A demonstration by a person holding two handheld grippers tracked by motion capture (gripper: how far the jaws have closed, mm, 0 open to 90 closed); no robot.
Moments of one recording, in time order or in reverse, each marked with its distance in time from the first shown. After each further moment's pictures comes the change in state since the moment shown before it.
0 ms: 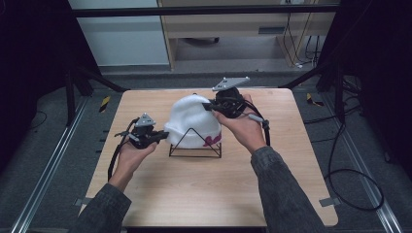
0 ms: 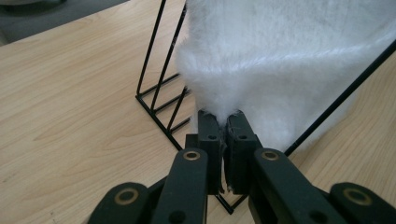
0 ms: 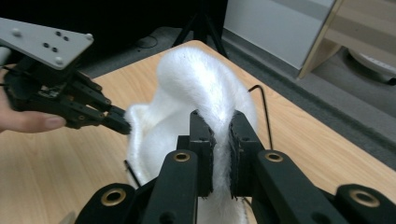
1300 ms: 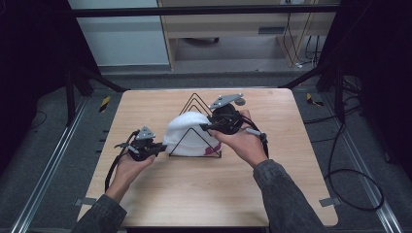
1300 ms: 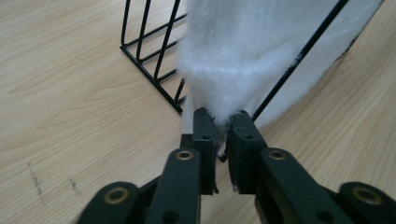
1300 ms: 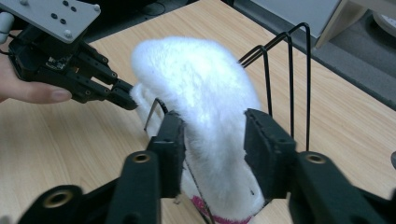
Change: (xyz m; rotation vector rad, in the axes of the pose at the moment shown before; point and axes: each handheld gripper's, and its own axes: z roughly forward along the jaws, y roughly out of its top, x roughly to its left) left arm -0.010 -0.035 0.001 0.075 0.001 0.014; right arm 0.024 -0.031 0.006 0.119 0.029 0.001
